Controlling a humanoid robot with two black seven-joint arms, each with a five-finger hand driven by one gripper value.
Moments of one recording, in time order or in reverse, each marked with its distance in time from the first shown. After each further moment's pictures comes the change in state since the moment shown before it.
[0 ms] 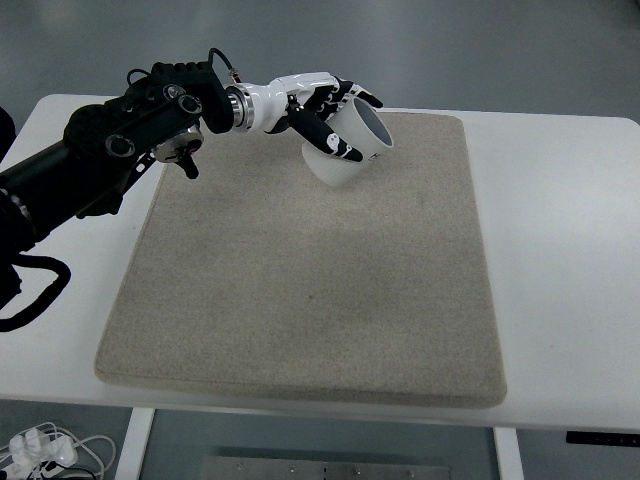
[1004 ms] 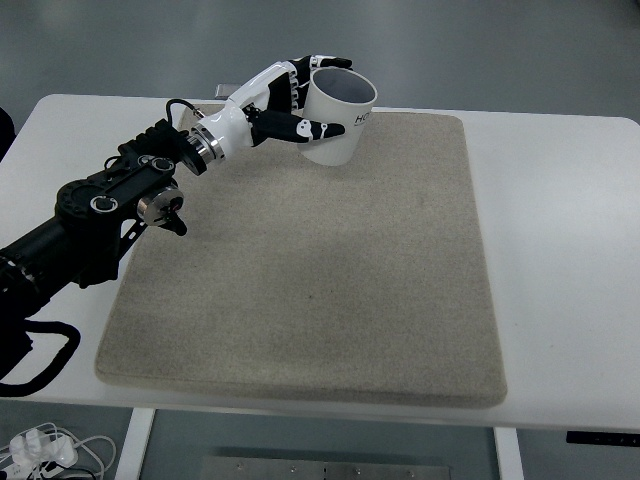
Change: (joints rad) left arm 0.231 -0.020 -0.197 0.046 0.015 0.059 -0.495; right arm 0.000 0.000 0.000 0.001 0.000 0.000 0.000
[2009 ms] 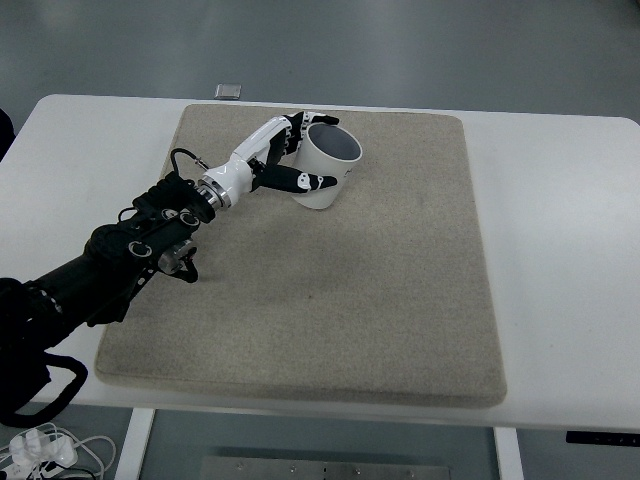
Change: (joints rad) left arm 0.071 -0.075 0.173 0.110 0.001 0.215 -0.051; right arm 0.000 0.000 0.000 -0.001 0.000 0.000 0.000
